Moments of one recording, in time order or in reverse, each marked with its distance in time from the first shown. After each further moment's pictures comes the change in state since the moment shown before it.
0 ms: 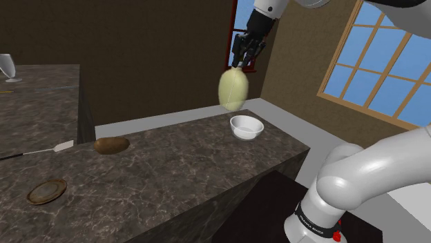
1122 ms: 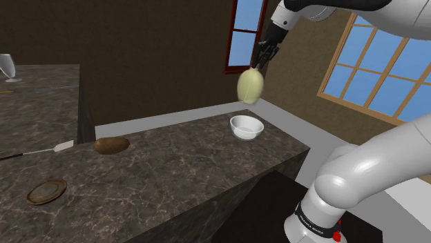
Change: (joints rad) arm -0.052 0.118 -0.267 0.057 -0.038 0.045 -0.306
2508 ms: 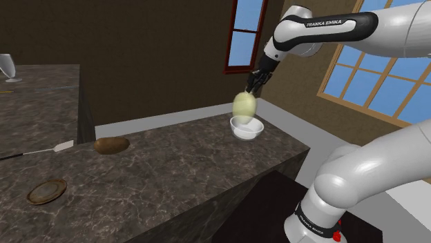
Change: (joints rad) arm -0.015 -0.050 -0.016 -0.320 -0.011 0.270 -0.027
